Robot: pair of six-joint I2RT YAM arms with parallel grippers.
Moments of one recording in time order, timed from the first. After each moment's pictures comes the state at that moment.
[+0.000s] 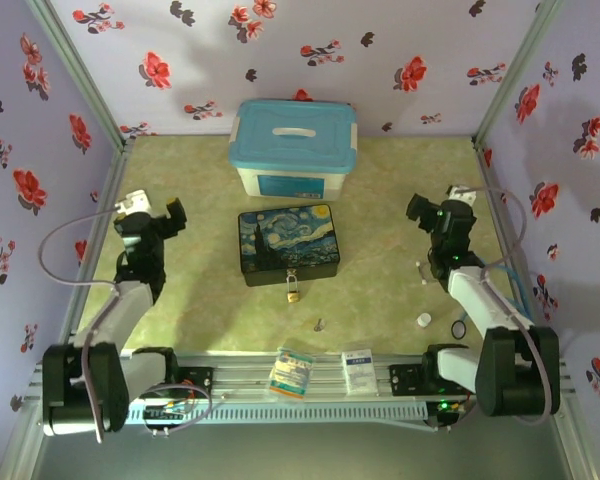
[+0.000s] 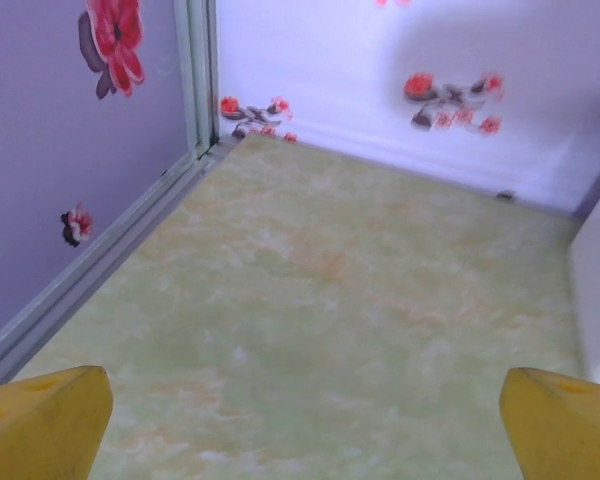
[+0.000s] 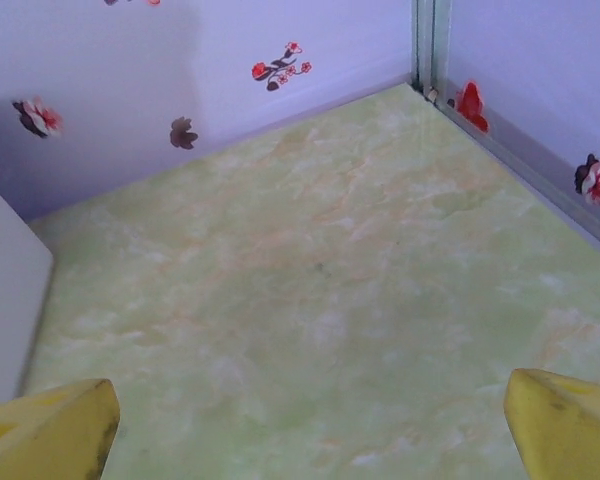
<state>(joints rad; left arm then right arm) -0.02 1.06 0.50 0.30 -0.24 -0.23 0.03 1.15 0.60 0.13 0.18 0.36</state>
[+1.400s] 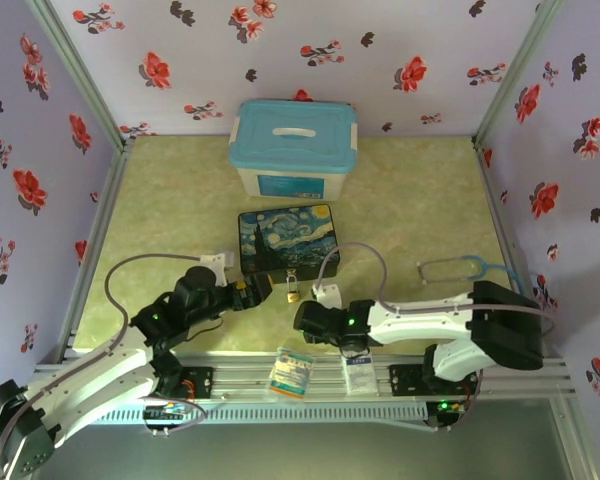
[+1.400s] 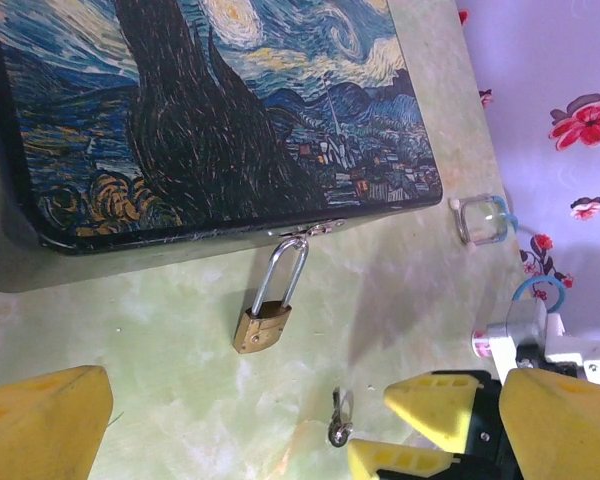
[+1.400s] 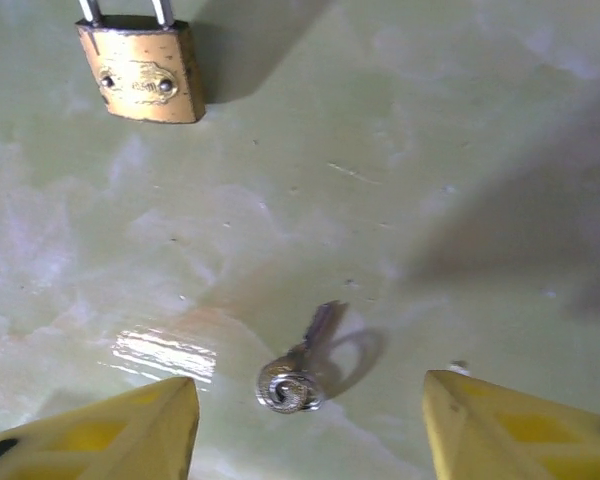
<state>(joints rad) -0.82 0.70 0.34 -0.14 0.06 -0.91 1.34 1.44 0.70 -0.48 0.33 1.05</state>
